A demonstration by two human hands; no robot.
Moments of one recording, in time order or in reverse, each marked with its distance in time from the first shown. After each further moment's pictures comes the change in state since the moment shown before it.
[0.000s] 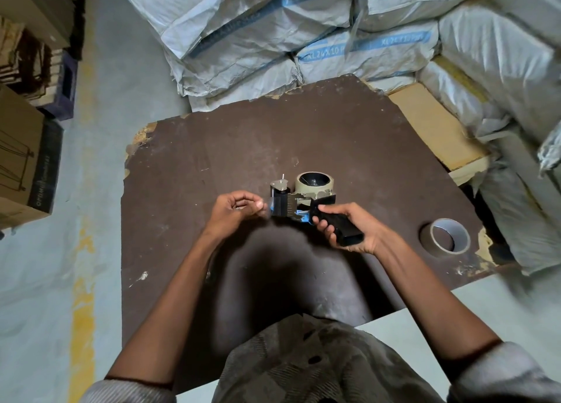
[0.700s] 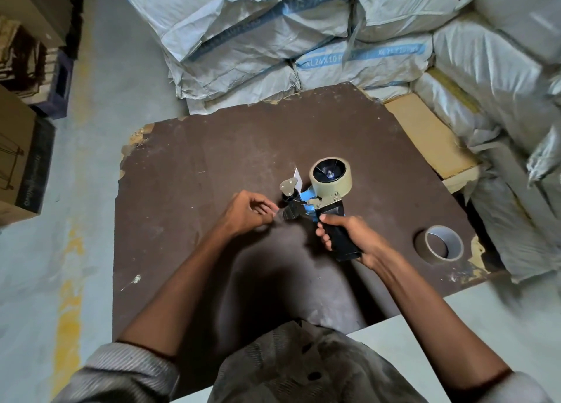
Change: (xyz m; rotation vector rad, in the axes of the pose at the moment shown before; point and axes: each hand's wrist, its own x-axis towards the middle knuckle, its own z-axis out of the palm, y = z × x) left_hand 0.029 -0.001 0.016 0.491 -0.151 0.108; right_hand -0.010 0.017 0.008 -0.128 0.288 -0.375
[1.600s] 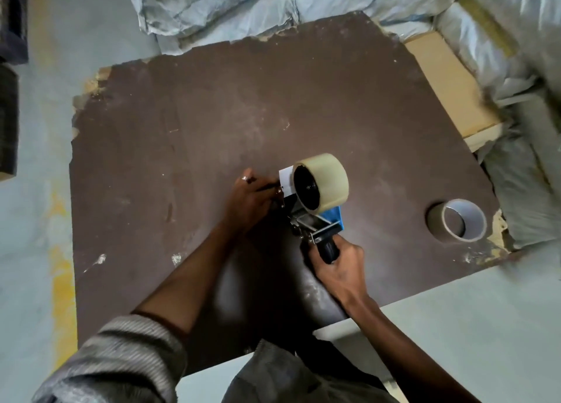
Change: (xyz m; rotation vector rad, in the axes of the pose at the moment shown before) left_hand 0.030 -0.075 0.075 0.562 0.298 0.712; right_hand 0.019 0.125 -0.020 -0.735 0.446 -0.495
